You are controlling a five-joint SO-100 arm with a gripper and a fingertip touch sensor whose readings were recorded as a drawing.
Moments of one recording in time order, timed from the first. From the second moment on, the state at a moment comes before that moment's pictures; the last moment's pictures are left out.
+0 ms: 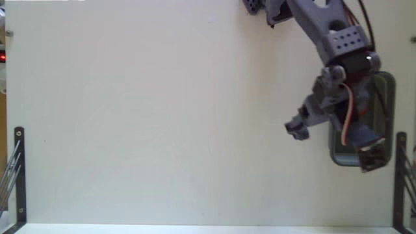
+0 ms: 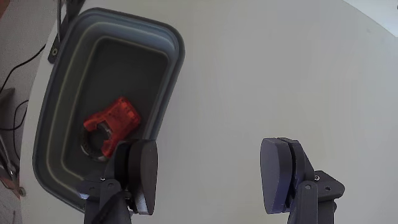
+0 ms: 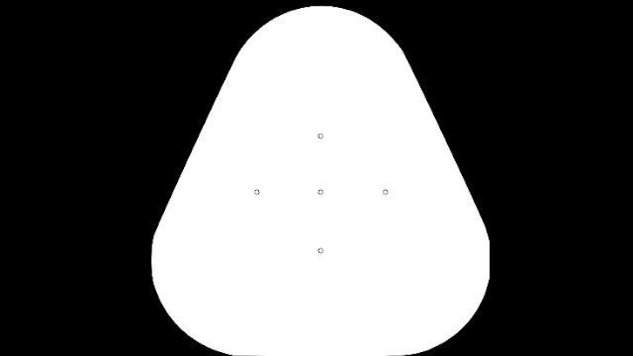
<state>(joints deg) -19.8 112.2 89.3 81.8 -0.2</state>
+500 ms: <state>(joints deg) -10.5 125.1 101.0 81.7 -0.1</state>
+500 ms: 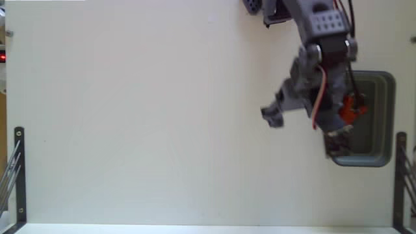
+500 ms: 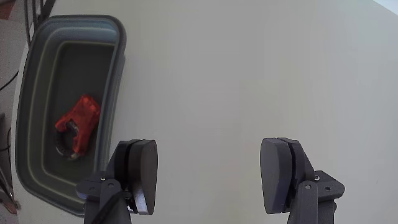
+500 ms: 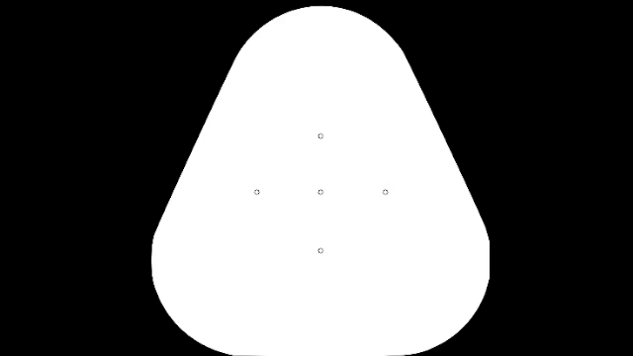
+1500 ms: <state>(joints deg) -0.6 139.7 114.4 81.8 -0.3</state>
